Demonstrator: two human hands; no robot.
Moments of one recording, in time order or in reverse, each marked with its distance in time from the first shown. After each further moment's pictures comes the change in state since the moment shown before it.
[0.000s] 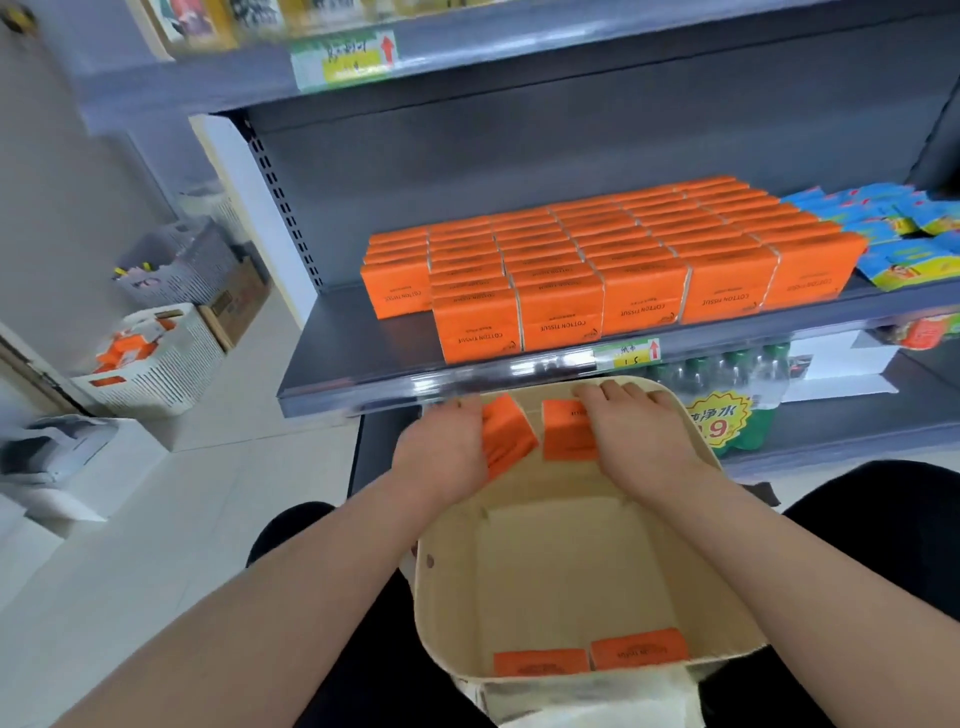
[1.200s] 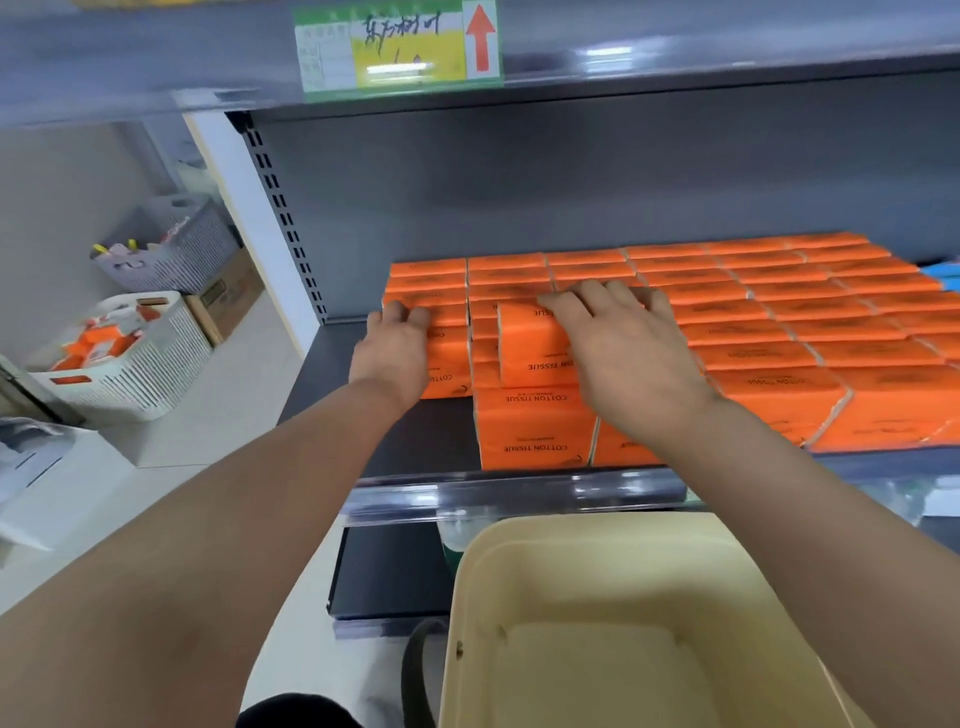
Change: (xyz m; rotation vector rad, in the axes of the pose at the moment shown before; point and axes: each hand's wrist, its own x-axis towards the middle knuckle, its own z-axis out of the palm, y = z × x) left_hand 0.216 -0.152 -0.073 0.020 0.221 -0.267; right_hand 0.226 -0.035 -0.083 0.017 0.394 -0.221
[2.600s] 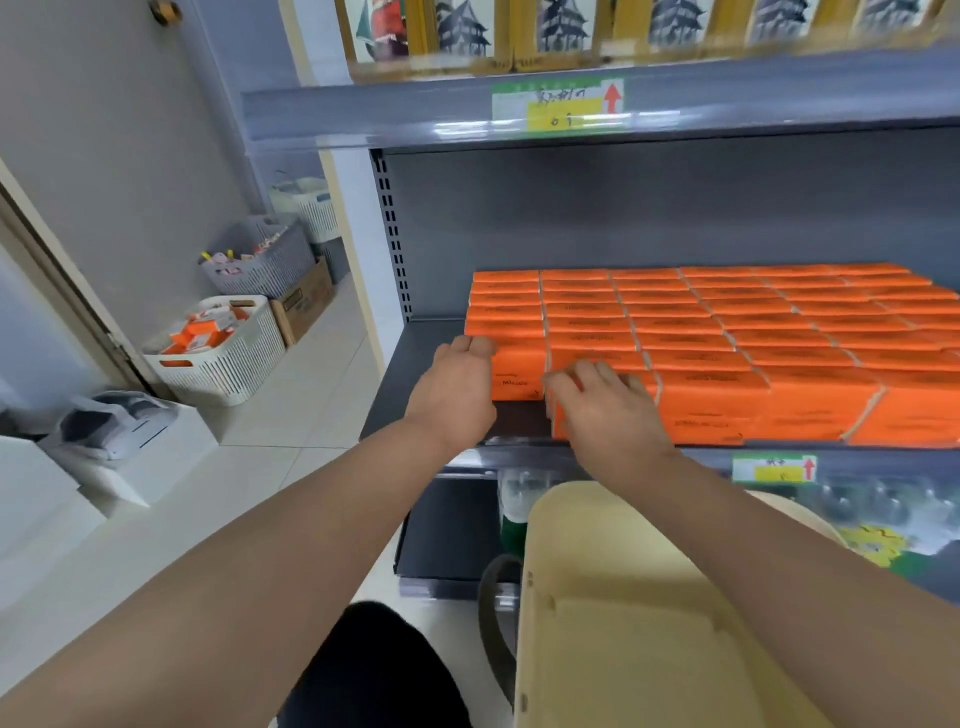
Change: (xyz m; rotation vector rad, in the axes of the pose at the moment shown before) left_hand -0.101 -0.034 -0.052 -0.213 0.011 0.067; right_hand -0.022 -0.099 0.035 -0.001 -0.073 -0.067
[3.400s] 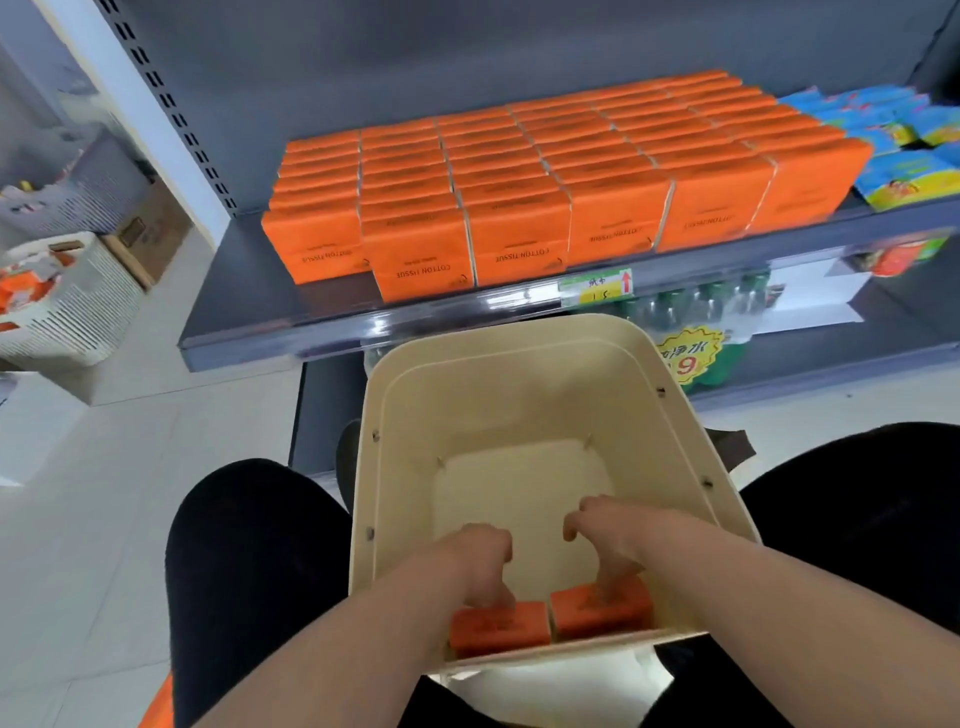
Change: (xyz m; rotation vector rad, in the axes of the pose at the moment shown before) left_hand -0.218 0.115 0.213 0.178 -1.048 0.172; right_hand -0.288 0.063 0.057 0.232 -1.225 0.032
